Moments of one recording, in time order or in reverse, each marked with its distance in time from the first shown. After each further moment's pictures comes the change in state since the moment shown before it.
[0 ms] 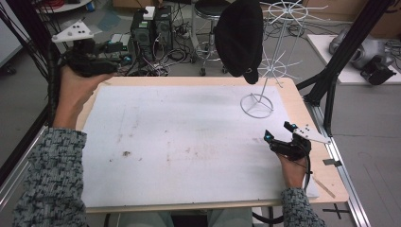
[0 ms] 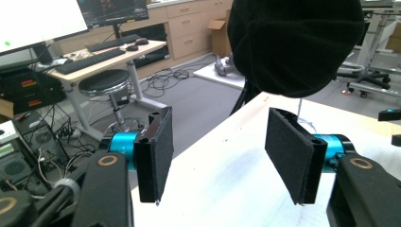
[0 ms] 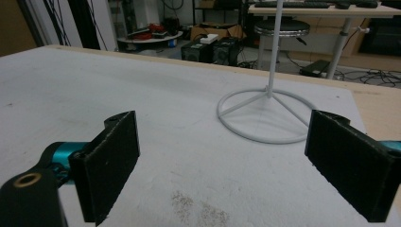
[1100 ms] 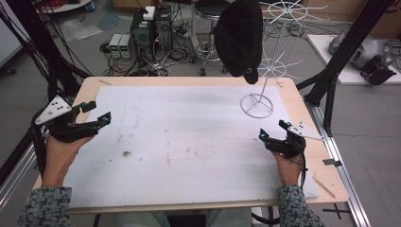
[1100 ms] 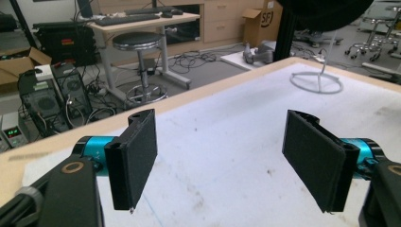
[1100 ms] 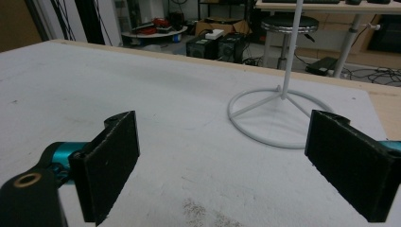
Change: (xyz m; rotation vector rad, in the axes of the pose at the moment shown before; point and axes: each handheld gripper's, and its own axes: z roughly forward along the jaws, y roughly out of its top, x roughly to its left) left arm -0.026 -0.166 -0.076 0.012 0.153 -0.126; right arm 0.008 0.004 0.013 0.017 0.018 -0.011
